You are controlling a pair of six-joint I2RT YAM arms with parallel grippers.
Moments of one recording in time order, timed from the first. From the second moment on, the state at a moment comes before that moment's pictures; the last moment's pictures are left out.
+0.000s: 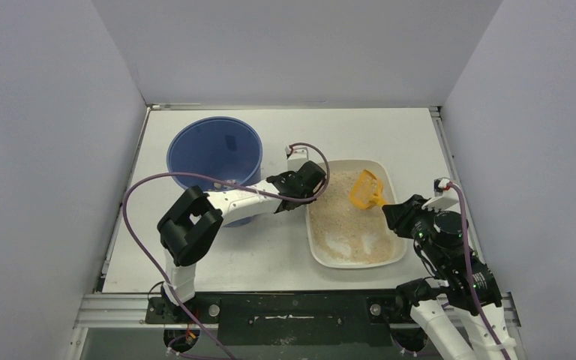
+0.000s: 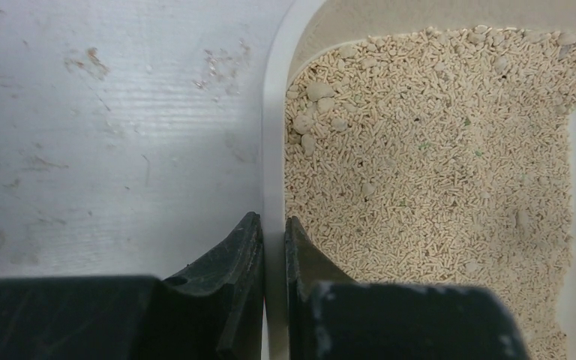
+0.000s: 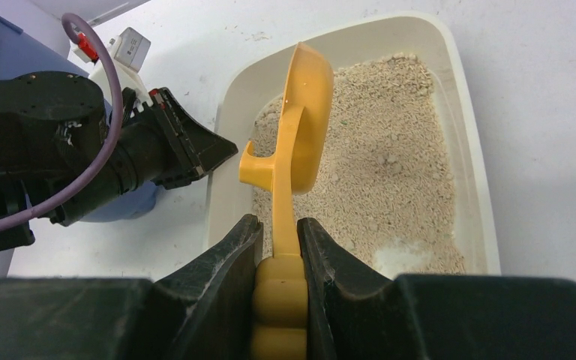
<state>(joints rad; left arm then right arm) -0.93 1.91 1.34 -0.31 -0.45 -0.87 0.31 0.39 0.76 -0.73 0.04 0.53</state>
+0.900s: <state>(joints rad) -0.80 2.16 1.79 -0.55 -0.25 -0.38 0.31 0.30 0.89 -0.93 -0.01 0.44</state>
